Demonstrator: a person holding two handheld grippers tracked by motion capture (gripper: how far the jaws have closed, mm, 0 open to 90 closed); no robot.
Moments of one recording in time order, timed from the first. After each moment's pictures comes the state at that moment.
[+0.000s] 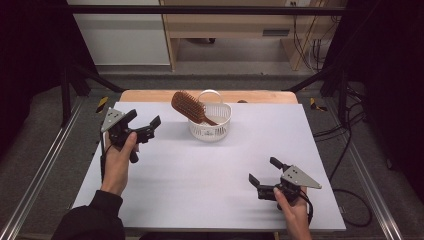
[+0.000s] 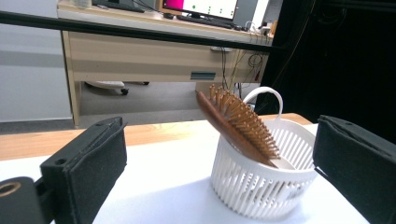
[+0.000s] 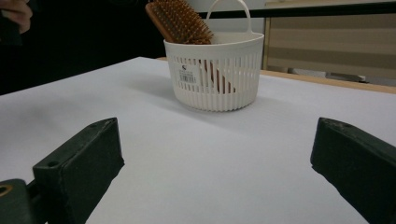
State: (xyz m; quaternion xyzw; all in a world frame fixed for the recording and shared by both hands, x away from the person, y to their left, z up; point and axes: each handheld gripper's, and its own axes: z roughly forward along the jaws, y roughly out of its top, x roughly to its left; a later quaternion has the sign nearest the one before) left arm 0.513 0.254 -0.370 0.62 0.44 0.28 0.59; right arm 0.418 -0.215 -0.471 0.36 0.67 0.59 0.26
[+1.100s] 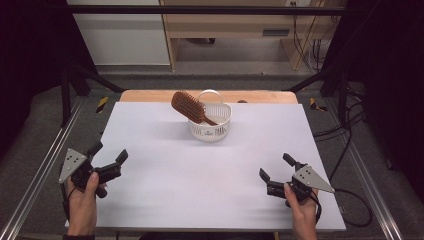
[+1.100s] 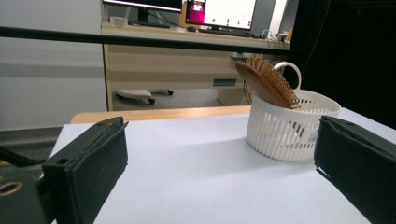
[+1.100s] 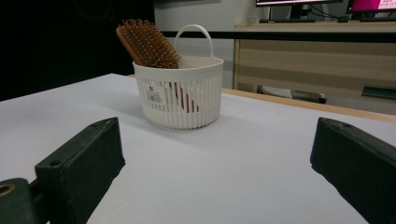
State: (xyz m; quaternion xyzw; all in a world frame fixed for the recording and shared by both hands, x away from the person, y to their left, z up) left arm 0.424 0.320 -0.413 0.60 0.43 0.34 0.58; right arm 0.413 -0.236 -0.459 0.37 0.64 0.59 0.32
